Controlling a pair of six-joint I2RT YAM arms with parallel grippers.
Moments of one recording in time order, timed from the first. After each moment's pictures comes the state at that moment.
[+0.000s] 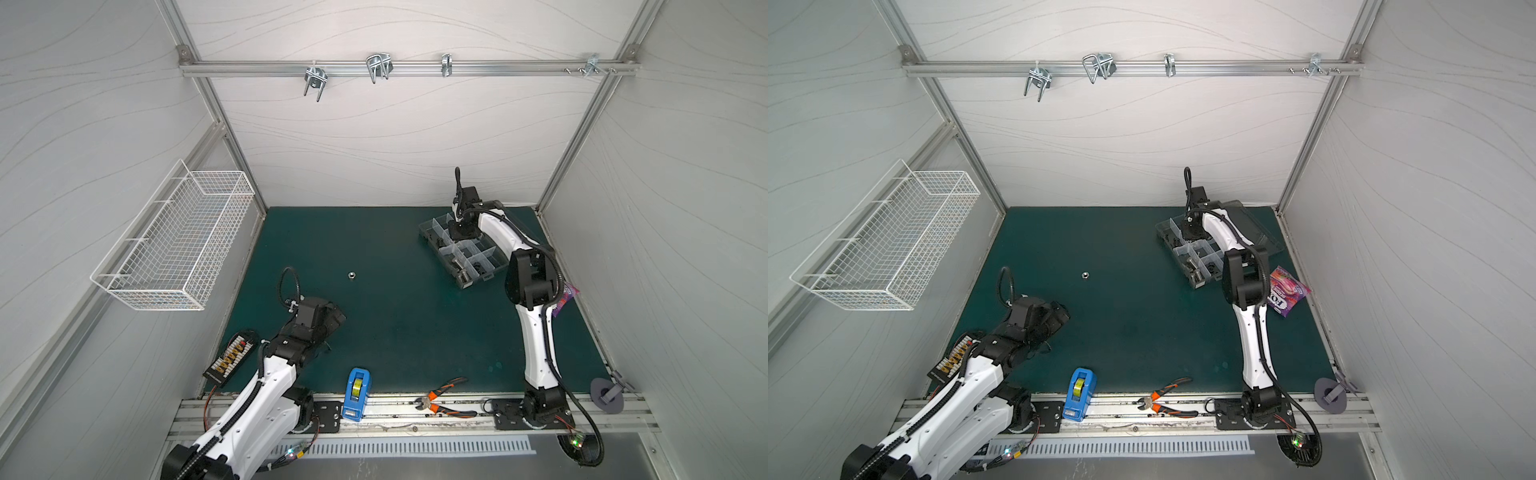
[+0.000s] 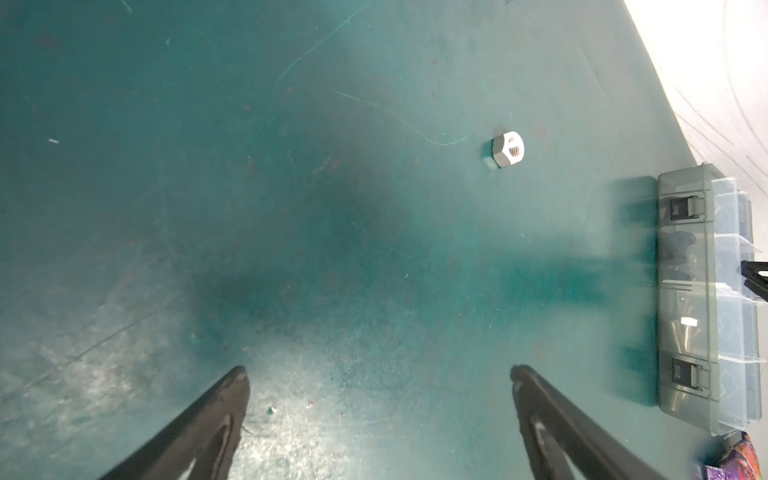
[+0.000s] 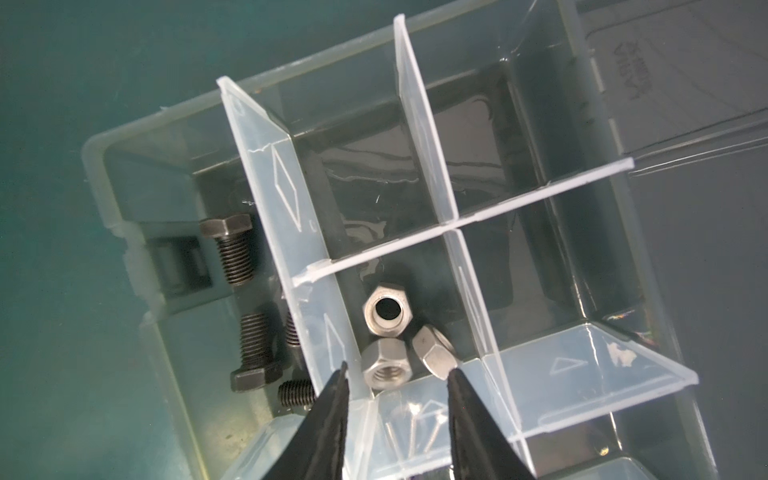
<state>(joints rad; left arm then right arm) -0.27 0.78 0.38 -0.47 -0.15 -1.00 0.29 2.36 2.13 -0.86 0.01 0.08</state>
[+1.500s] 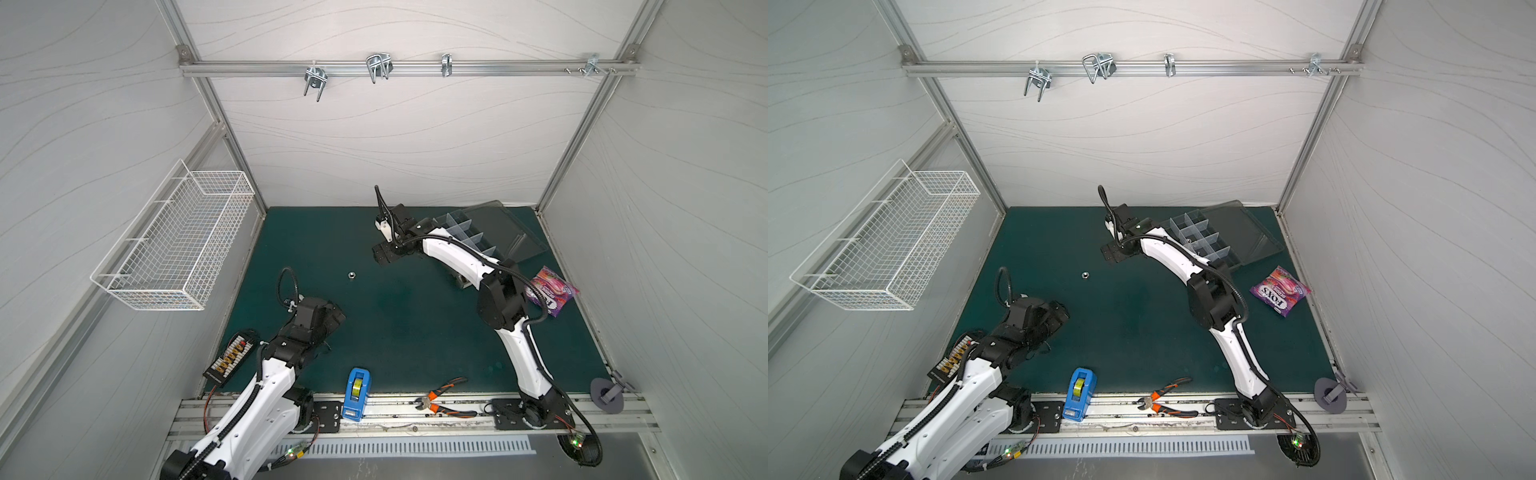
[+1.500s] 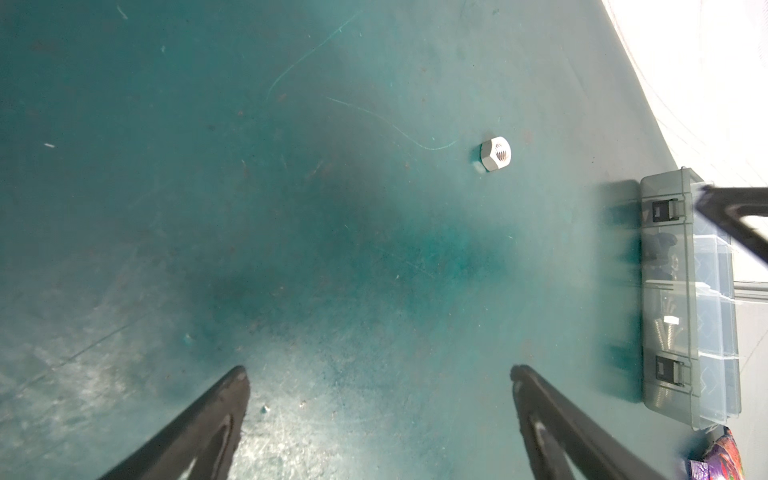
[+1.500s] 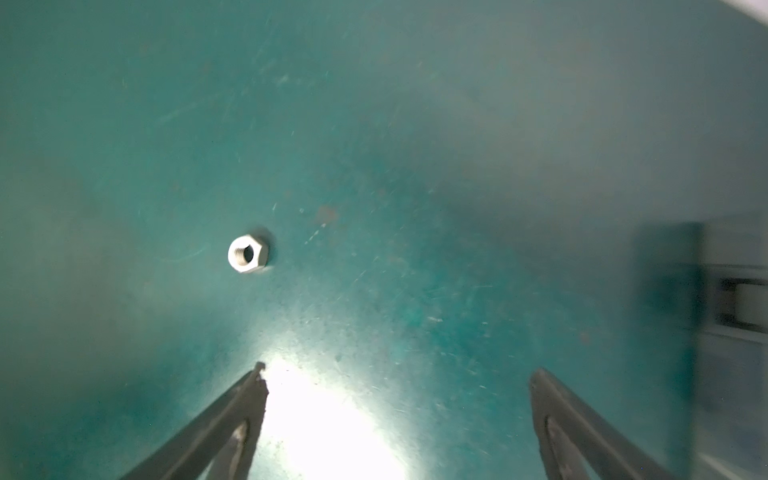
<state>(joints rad) -0.27 0.75 0.38 -0.47 -0.15 -1.00 0.76 2.32 2.13 -0.78 -0.07 0.08</state>
